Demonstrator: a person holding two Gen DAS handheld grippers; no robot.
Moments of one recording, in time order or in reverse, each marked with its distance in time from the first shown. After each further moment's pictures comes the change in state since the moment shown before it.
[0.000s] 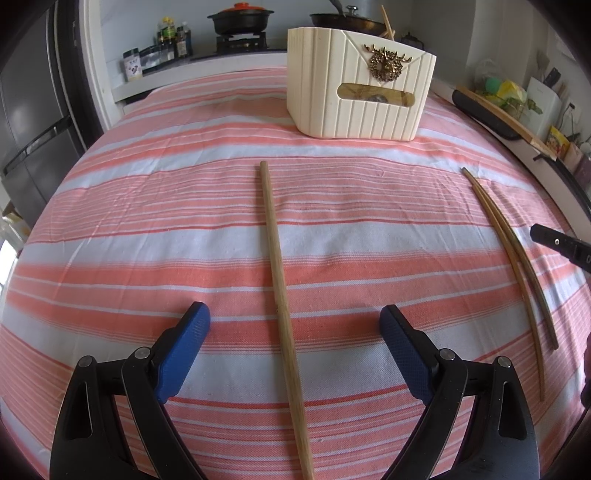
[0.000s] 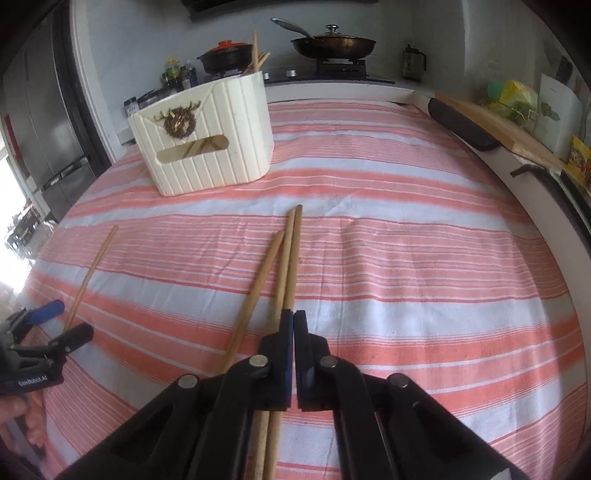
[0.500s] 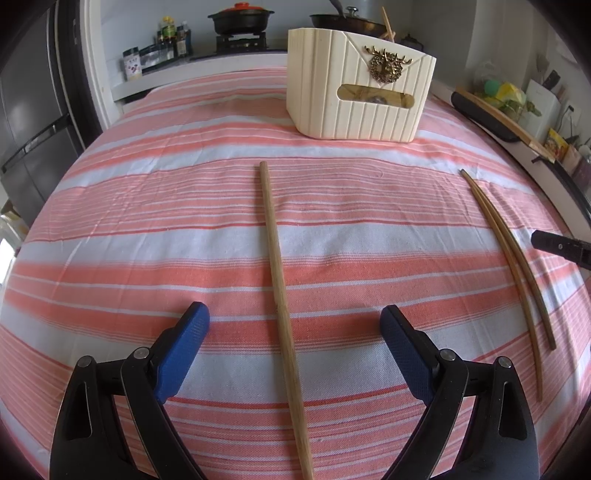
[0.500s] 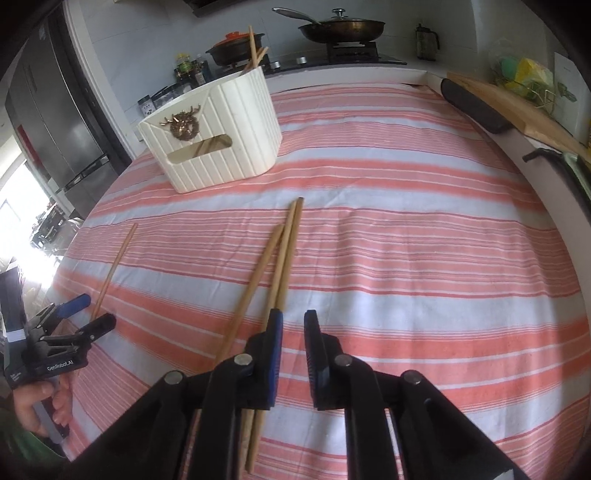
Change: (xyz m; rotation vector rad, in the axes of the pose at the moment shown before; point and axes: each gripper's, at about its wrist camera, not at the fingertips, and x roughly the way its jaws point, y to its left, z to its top) left arm 0.000 0.001 0.001 -0.008 -0.003 -0.012; right arm -0.001 -0.012 0.004 -0.024 0.090 0.119
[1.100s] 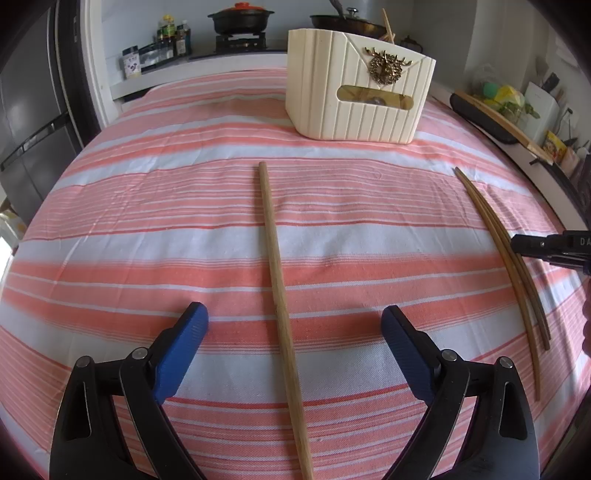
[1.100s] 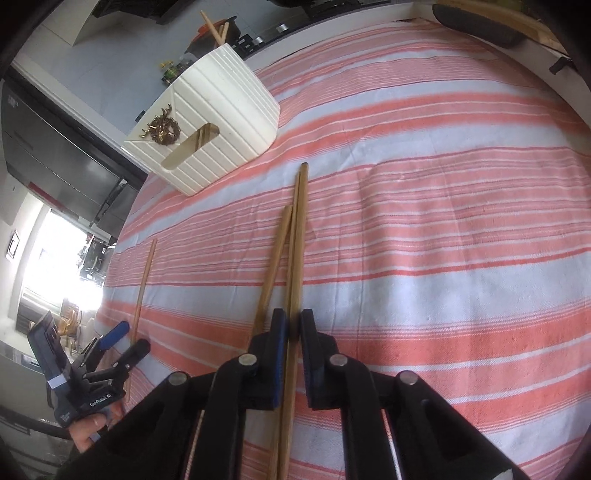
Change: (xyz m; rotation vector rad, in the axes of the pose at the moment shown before) left arm 0.000 0.003 -0.001 -0.004 -0.002 -0.014; right arm 0.035 -0.029 0.006 0.222 0.118 0.230
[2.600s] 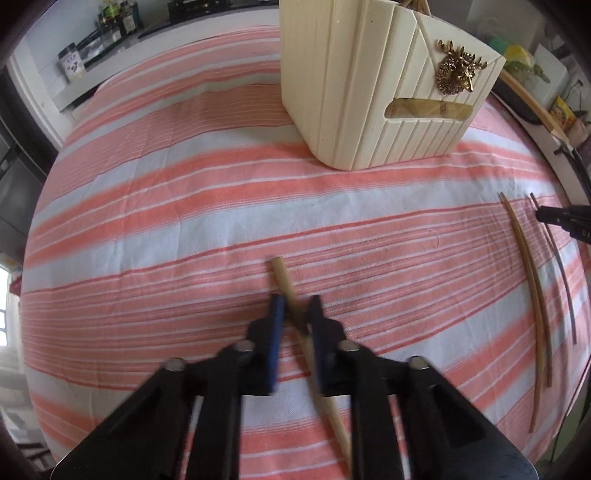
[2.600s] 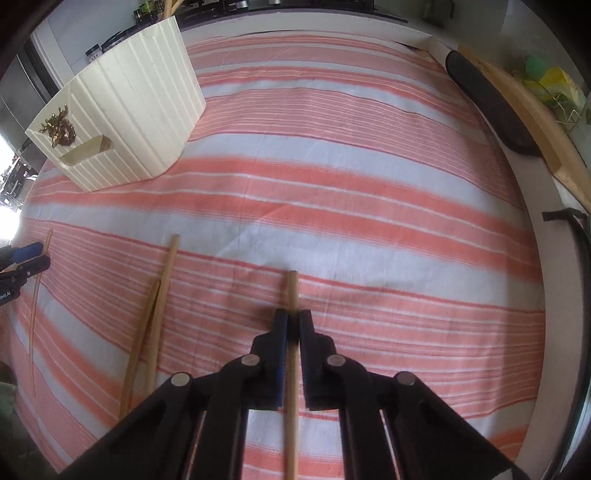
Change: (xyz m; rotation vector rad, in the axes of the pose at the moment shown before) left arm 0.064 0.024 0.108 0.133 0.256 -0.042; right arm 0.013 -0.027 0.096 -0.239 0.132 -0.412
